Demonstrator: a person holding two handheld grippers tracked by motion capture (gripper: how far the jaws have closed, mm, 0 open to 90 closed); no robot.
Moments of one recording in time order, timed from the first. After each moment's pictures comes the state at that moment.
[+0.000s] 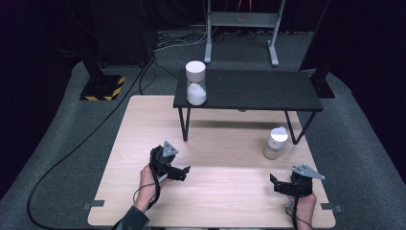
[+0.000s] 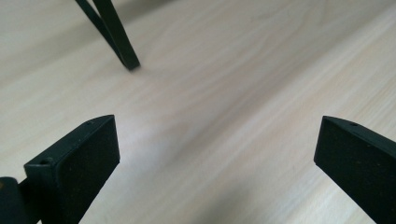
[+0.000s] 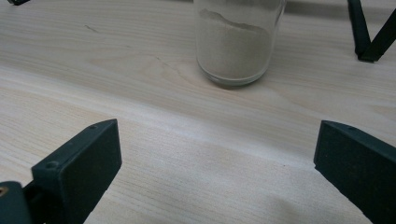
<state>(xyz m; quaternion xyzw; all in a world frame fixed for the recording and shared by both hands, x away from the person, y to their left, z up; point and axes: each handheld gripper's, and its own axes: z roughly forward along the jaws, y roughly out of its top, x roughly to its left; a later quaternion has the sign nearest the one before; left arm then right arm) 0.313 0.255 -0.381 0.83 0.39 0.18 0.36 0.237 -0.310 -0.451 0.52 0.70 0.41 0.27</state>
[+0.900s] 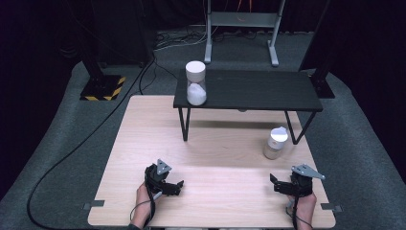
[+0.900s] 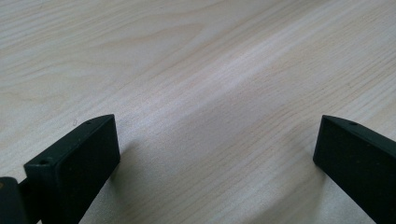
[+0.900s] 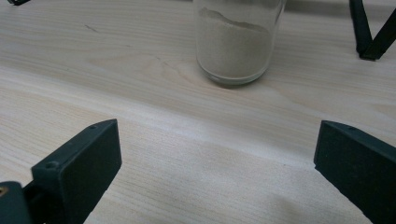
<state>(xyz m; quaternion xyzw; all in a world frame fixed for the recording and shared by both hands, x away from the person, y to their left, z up) 0.291 0.267 -0.437 0.81 0.43 0.18 0.35 0.238 -0.311 -0.451 0.52 0.70 0.41 0.27</state>
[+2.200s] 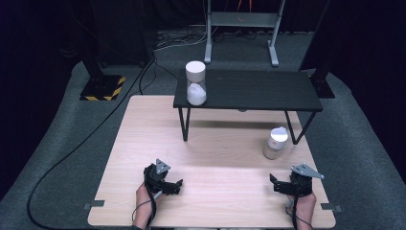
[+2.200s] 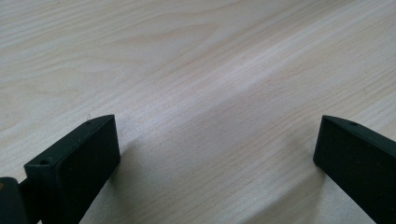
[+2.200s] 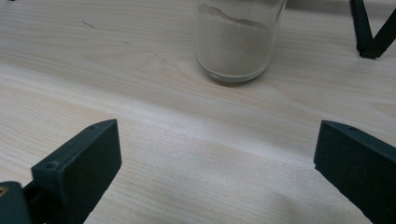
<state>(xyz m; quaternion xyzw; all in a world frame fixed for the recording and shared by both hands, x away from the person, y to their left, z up) 0.289 0.264 -0.437 0.80 0.45 0.19 0.34 0.240 -0.308 -0.449 0.52 0.70 0.40 0.27</state>
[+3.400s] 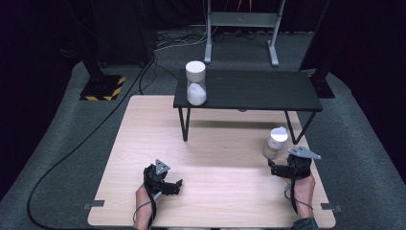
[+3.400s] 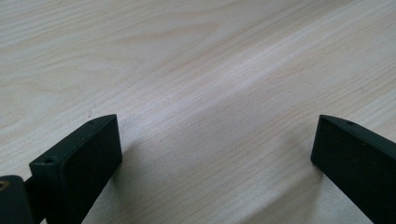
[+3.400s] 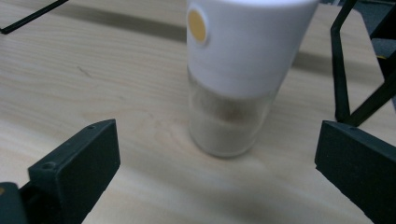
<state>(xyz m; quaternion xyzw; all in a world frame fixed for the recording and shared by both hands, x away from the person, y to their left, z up) 0.286 0.265 -0.437 0.80 0.45 0.19 0.35 0.278 -0.288 -0.398 0.51 0.71 0.38 0.29</state>
